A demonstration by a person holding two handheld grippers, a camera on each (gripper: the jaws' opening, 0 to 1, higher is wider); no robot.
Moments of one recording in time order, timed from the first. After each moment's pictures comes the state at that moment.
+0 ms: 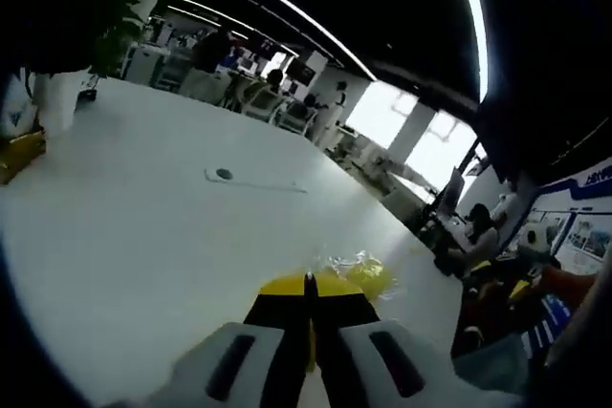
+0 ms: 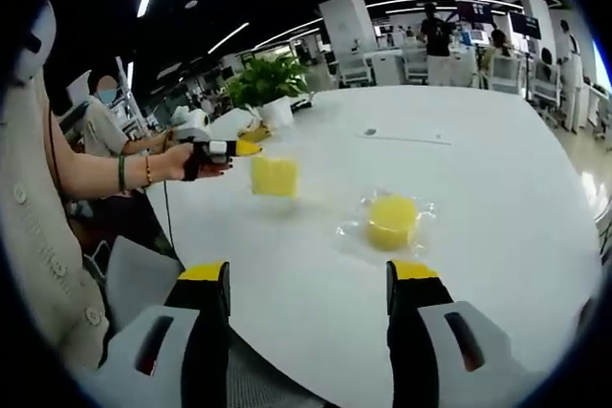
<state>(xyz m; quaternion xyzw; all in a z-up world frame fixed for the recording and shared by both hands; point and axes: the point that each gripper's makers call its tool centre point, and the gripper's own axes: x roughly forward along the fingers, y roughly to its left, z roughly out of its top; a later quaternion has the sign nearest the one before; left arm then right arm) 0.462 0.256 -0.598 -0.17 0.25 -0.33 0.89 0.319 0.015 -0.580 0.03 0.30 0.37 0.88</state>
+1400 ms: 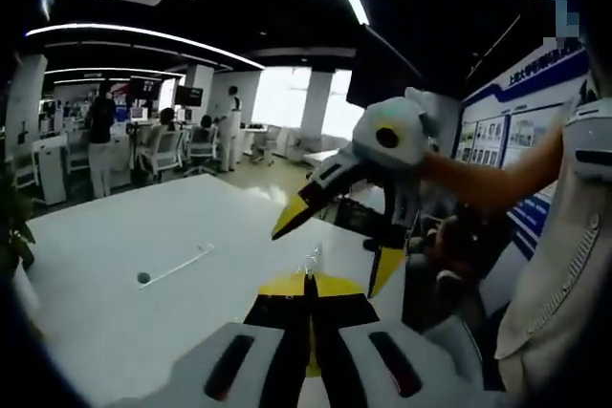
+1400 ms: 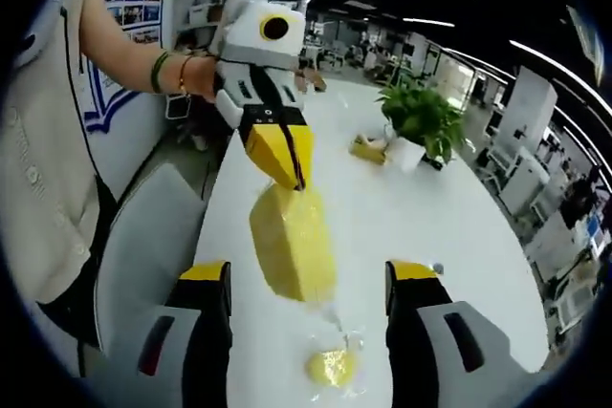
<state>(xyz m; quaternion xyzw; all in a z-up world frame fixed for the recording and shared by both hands) 0.408 0.174 -0.425 -0.03 0.17 -0.52 0.84 0.402 0.148 -0.469 -0.30 0.21 0.66 0.66</state>
